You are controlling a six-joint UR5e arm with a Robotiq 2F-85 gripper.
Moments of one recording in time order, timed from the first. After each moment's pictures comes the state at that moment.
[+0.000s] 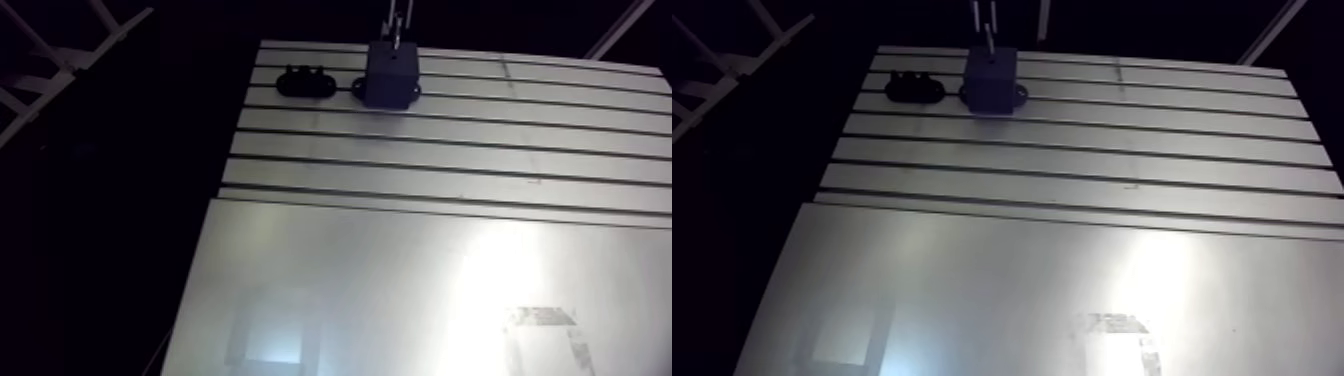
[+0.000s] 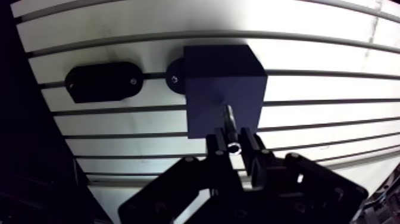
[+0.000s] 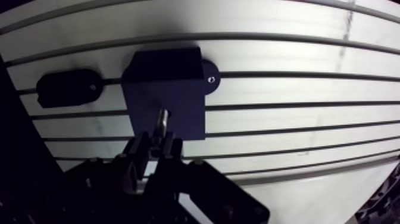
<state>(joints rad) 0.05 -0.92 1.22 -1.54 -1.59 -1.50</state>
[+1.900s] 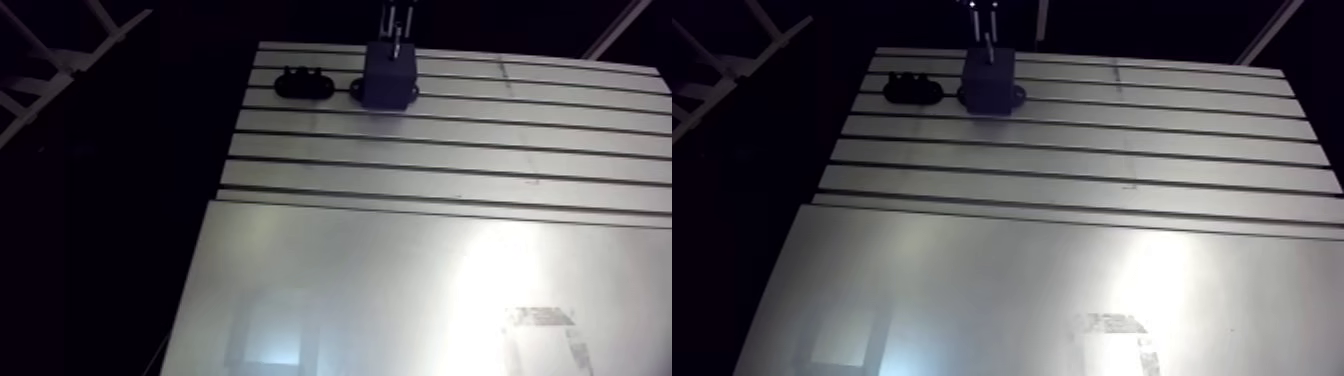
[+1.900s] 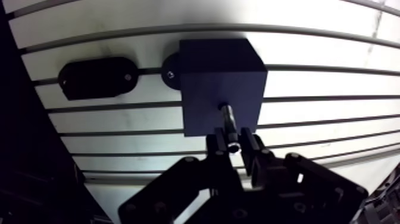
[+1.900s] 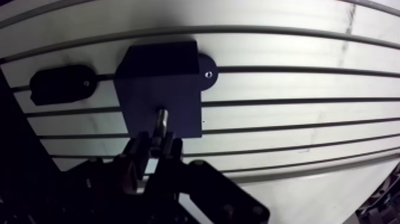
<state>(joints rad) 0.05 -0.93 1.24 -1.53 -1.59 -1.50</state>
